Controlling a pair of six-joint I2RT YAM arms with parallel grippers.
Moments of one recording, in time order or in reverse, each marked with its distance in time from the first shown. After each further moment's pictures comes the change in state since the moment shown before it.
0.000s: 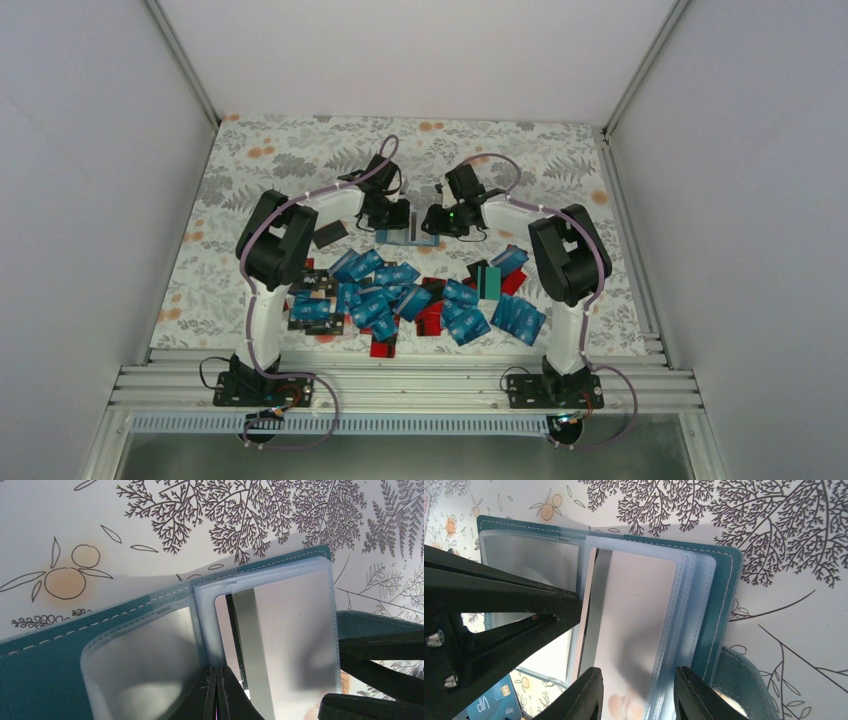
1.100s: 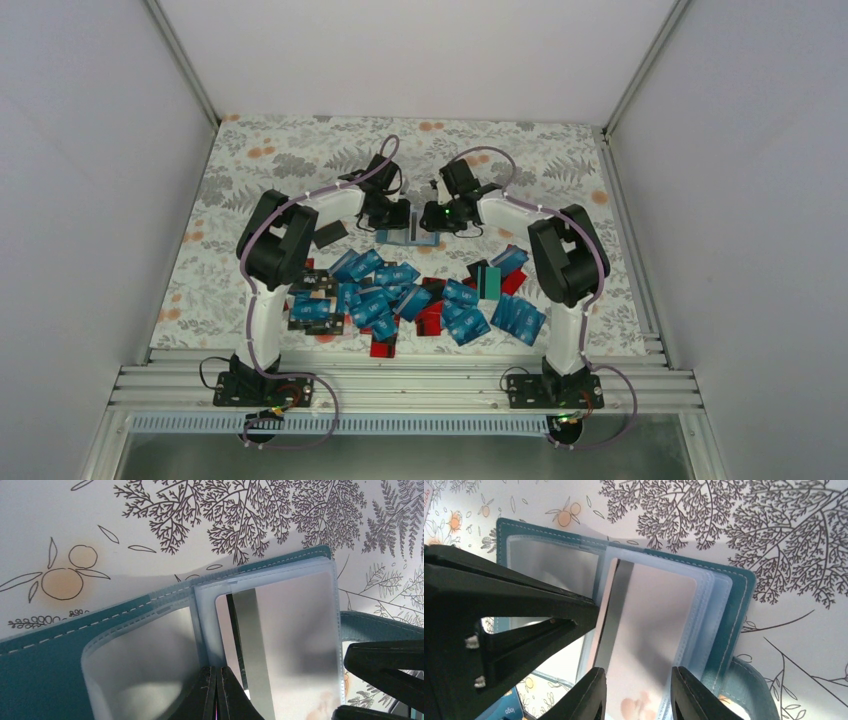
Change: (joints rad) left arm -0.001 0.003 0.007 -0.008 0.000 0.000; right arm 0.027 0.000 0.056 -0.062 0.042 -0.049
